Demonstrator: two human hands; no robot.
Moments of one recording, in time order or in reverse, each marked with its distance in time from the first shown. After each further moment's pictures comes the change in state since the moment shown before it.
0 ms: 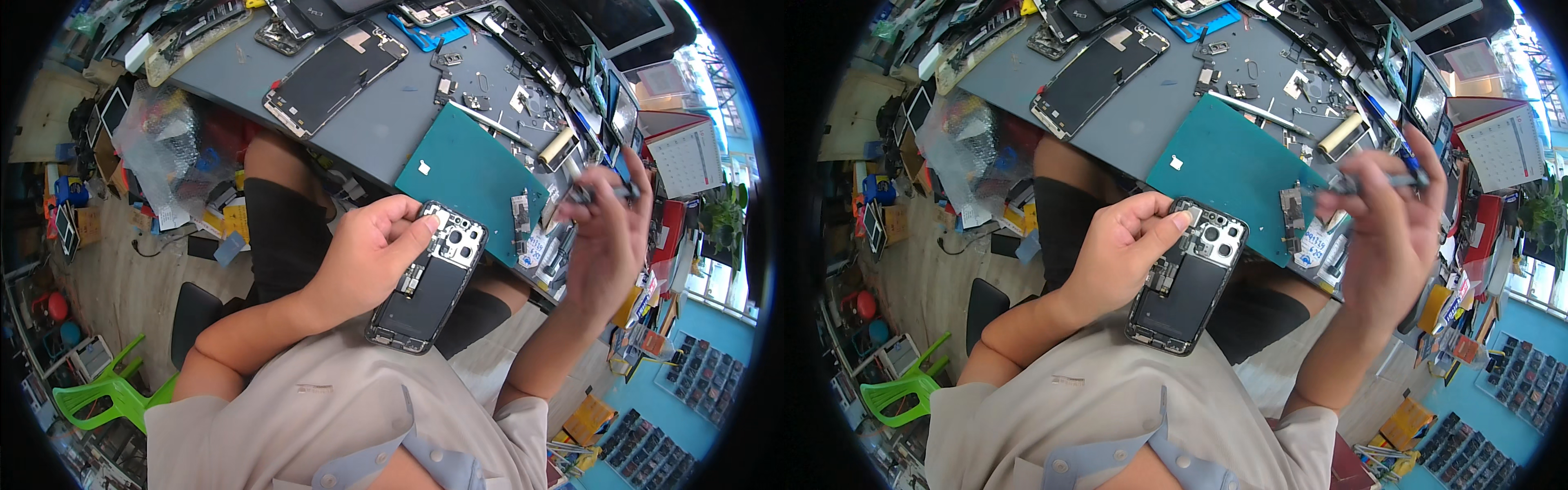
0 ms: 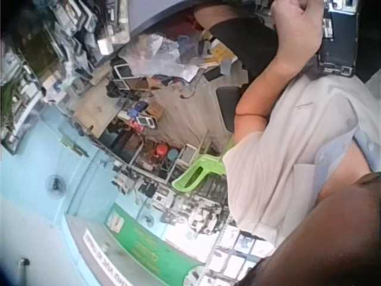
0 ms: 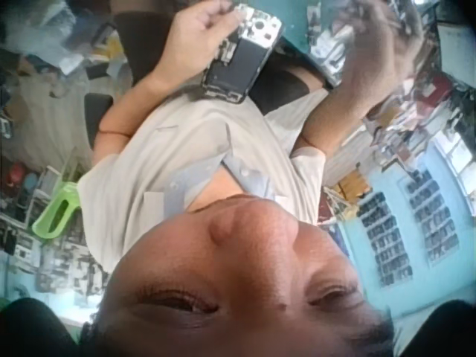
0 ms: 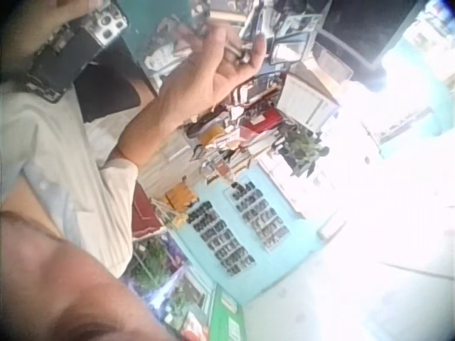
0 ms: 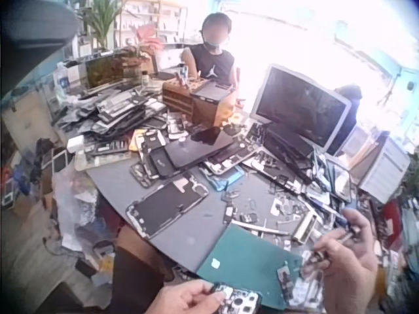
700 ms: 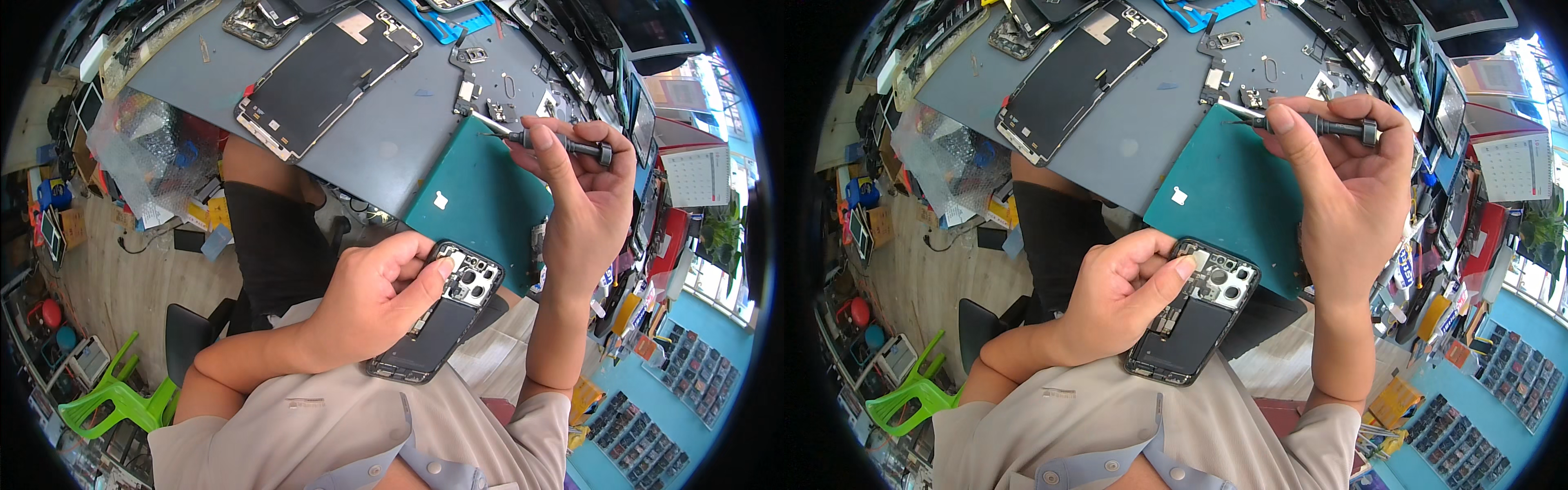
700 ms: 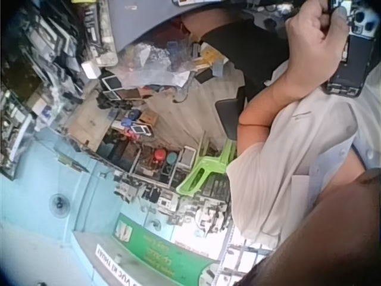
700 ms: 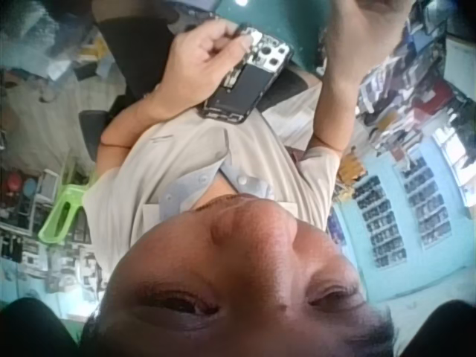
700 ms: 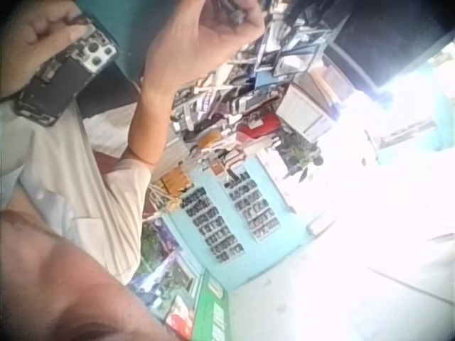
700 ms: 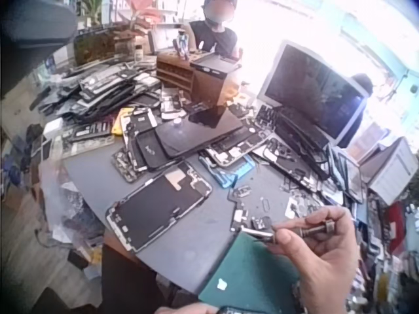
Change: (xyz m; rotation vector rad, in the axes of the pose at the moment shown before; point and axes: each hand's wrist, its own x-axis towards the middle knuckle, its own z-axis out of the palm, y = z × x) left_hand 0.001 0.006 -0.005 0.120 -0.019 0.050; right_hand 0.038 0.044 0.073 -0.251 -0.031 0.038
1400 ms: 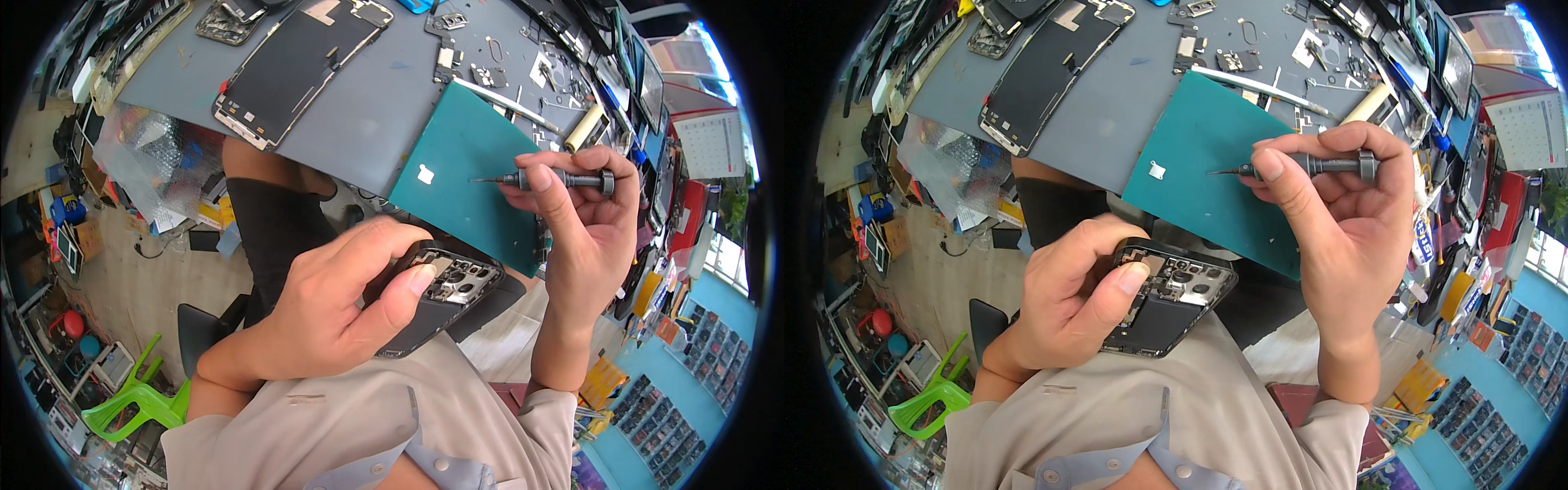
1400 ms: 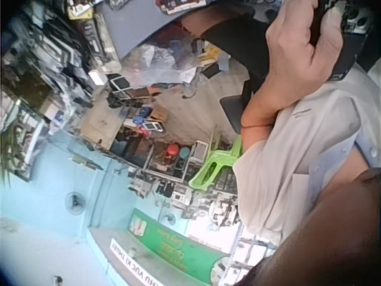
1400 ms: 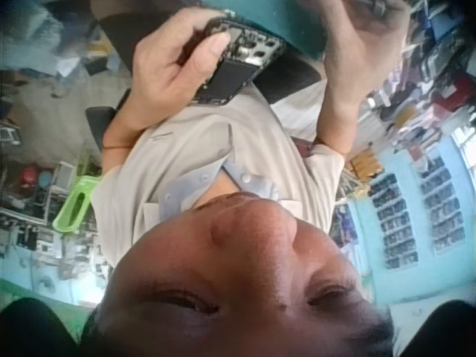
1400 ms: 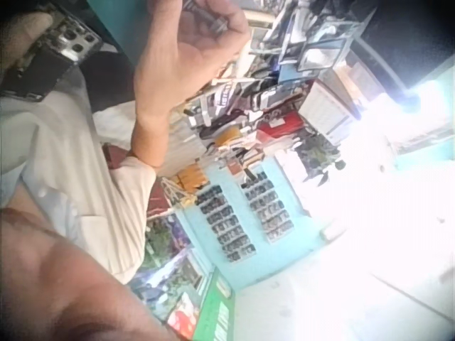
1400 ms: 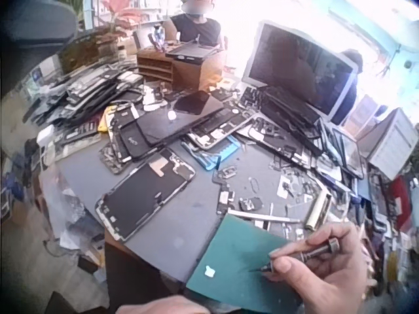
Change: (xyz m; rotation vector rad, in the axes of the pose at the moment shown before) left_hand -0.009 0.030 -0.020 0.426 -0.105 0.338; right_hand -0.046 -0.004 -0.023 0.062 0.000 0.100
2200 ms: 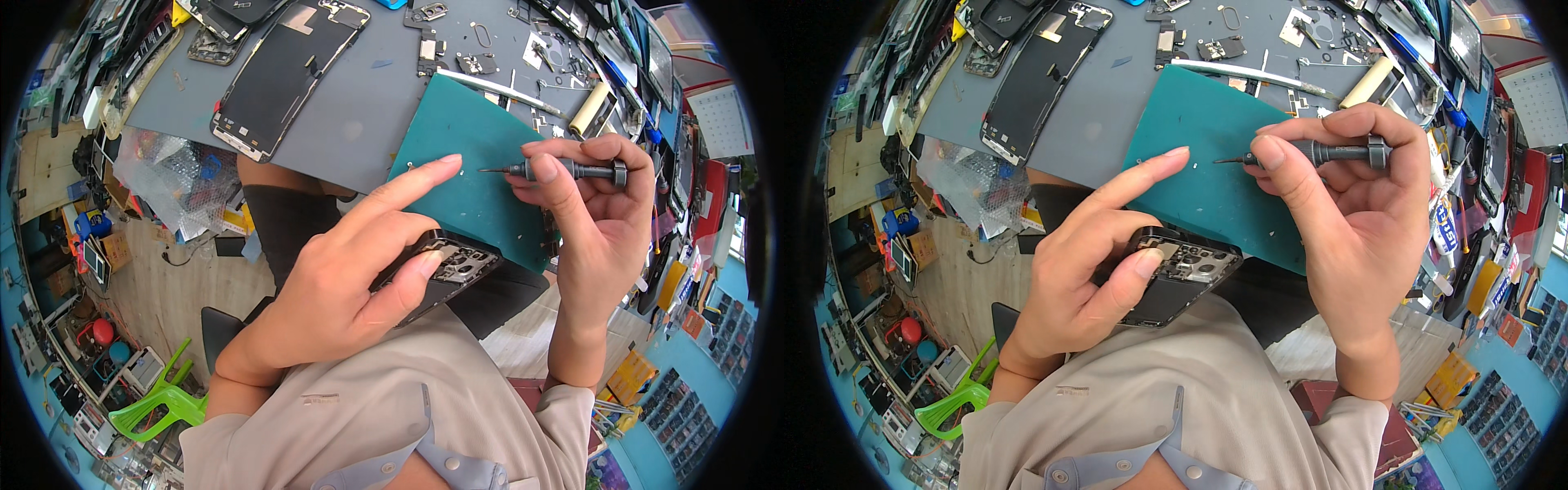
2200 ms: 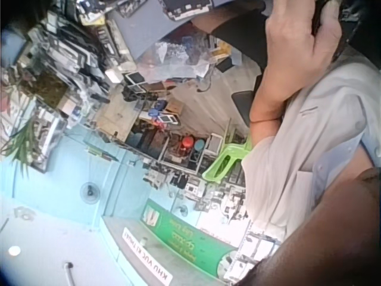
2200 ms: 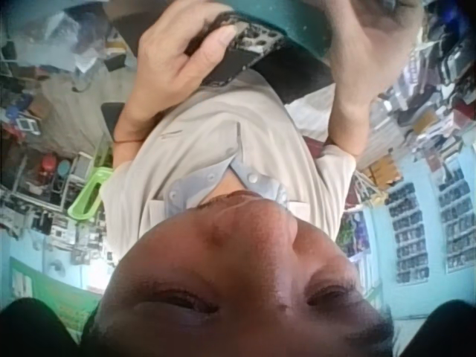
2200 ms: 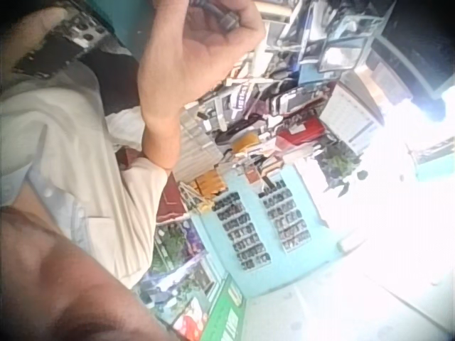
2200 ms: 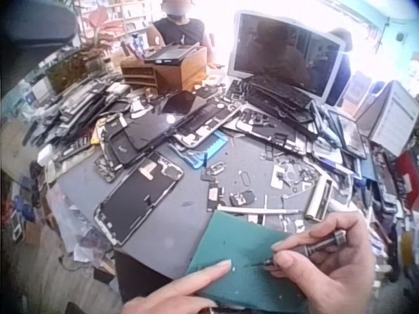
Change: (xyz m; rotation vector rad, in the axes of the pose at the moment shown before) left_hand 0.021 0.002 0.002 0.152 -0.064 0.021; right_hand -0.002 0.008 -0.012 0.026 0.018 -0.035
